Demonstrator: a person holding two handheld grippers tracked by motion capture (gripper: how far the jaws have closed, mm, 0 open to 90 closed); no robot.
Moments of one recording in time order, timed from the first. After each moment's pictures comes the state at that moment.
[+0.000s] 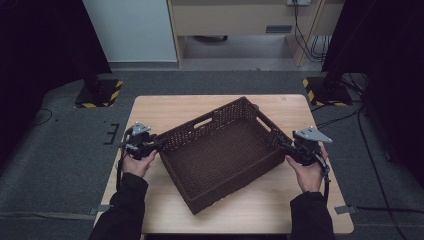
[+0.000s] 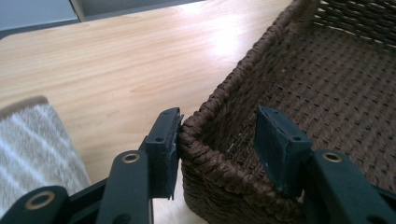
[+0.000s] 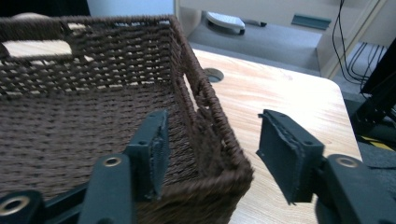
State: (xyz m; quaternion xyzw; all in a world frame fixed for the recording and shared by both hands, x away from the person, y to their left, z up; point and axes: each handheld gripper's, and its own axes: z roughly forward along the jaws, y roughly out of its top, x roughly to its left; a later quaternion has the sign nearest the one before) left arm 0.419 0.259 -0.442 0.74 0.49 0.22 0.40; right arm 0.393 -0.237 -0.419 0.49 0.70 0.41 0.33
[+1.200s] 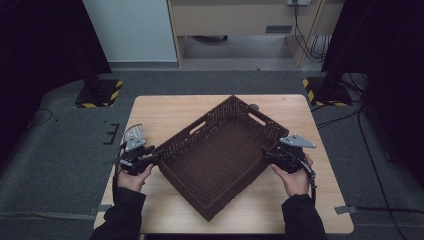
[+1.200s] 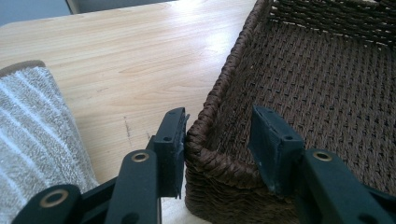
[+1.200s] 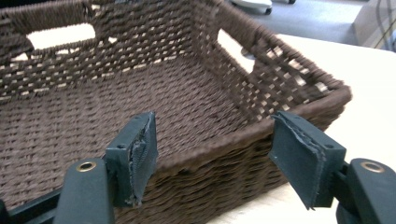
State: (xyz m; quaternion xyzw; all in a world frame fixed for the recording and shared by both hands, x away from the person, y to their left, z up) left arm 0.374 0.260 -0.437 0.74 0.49 0.22 0.41; right arm 0.385 -0.198 -0.439 0.50 0.72 0.41 0.26
